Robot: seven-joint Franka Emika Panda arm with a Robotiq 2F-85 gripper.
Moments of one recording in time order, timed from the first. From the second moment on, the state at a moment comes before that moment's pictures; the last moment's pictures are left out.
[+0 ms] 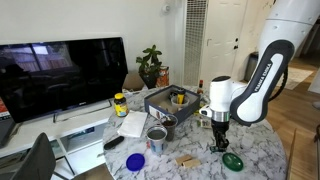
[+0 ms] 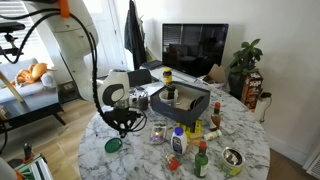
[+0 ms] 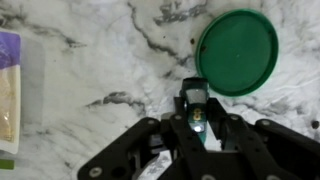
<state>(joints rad) -0.04 0.41 0.23 -2.53 -0.15 2.81 -0.48</state>
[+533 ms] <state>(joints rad) -0.04 0.31 0.28 -2.66 -0.10 2.81 -0.48</state>
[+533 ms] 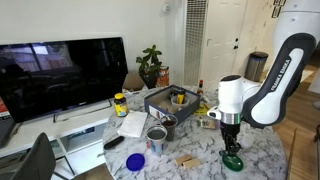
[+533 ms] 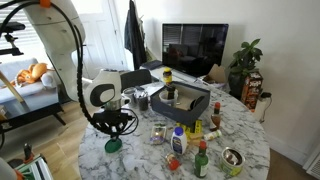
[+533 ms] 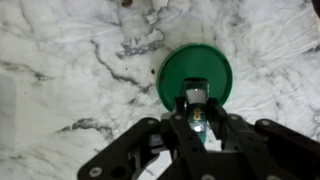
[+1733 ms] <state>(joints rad) -0.04 0.39 0.27 -2.64 -0.07 2.80 -0.45</state>
